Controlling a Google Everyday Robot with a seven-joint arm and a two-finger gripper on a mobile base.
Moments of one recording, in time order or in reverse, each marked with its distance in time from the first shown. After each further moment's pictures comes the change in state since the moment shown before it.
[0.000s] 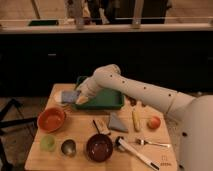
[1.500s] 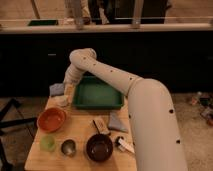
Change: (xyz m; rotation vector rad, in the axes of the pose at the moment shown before) arm -0.046 -0.064 0.068 -0.142 0.101 -0.085
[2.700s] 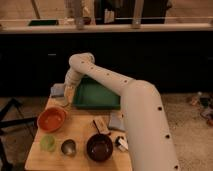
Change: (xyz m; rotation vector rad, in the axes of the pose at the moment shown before) arm 0.018 -0.010 0.034 0.005 0.007 0.074
